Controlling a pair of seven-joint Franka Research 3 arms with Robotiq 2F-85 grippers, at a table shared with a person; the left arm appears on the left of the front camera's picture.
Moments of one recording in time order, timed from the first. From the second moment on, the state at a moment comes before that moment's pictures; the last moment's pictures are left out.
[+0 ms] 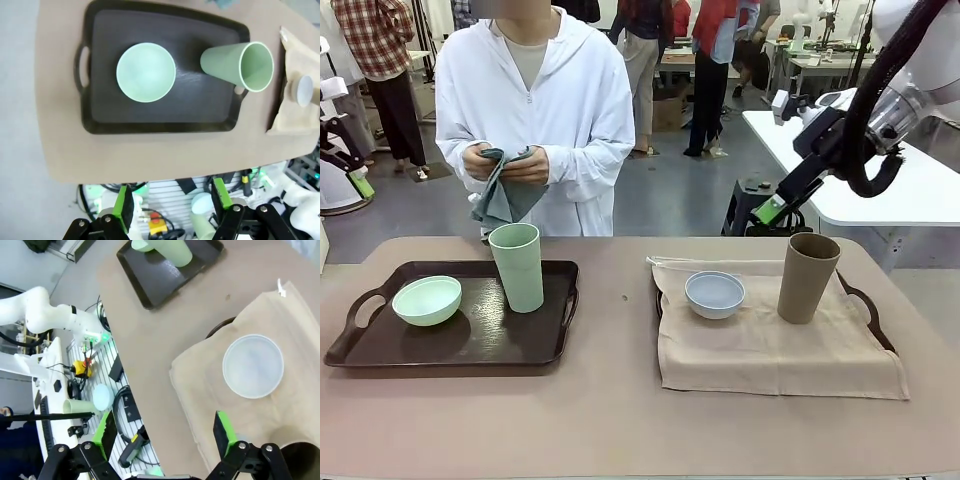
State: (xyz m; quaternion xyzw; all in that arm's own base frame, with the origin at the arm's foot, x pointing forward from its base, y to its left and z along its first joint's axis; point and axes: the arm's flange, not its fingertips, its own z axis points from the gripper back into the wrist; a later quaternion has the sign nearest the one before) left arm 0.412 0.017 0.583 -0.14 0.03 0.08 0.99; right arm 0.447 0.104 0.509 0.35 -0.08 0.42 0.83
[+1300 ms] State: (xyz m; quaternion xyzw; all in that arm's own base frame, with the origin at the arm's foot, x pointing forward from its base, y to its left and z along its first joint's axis) left arm 0.464 -0.008 0.552 -0.07 -0.01 0.00 1.00; right arm 0.512 0.303 0.403 0.31 -0.22 0.69 0.62
